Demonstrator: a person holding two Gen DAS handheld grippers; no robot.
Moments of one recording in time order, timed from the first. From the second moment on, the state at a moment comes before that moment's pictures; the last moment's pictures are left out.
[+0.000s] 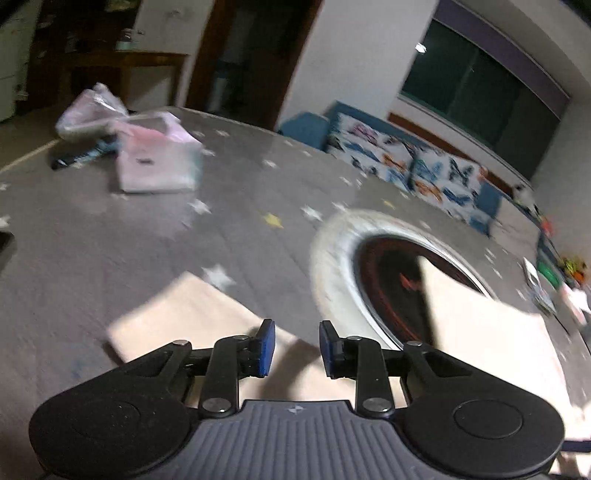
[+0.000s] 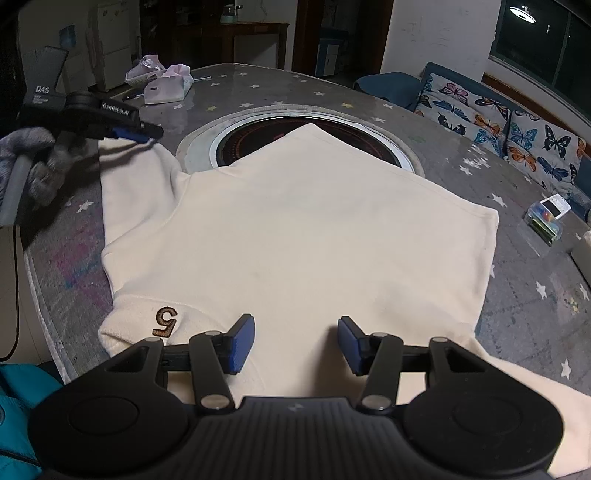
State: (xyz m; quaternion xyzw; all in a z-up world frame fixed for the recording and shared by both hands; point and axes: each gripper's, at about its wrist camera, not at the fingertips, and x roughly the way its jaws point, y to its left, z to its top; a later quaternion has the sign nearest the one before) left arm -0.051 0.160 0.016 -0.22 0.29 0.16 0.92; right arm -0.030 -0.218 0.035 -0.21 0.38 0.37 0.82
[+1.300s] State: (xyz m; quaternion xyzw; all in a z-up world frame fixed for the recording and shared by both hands) left arm -0.101 0.157 0.019 -0.21 0.26 0.30 0.89; right arm -0.030 -0.216 0.036 -0.21 0.38 0.37 0.82
